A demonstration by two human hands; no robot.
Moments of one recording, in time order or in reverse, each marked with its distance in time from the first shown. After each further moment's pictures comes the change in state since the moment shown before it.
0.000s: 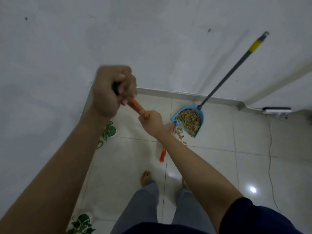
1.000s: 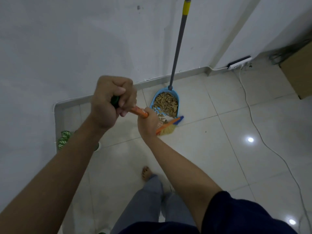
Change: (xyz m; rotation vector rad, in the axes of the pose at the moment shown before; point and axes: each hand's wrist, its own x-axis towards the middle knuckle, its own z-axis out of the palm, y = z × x) left_hand 0.016 -0.051 0.107 0.074 -0.440 -0.151; right_hand -0.026 0.082 -0.018 0.557 0.757 0.277
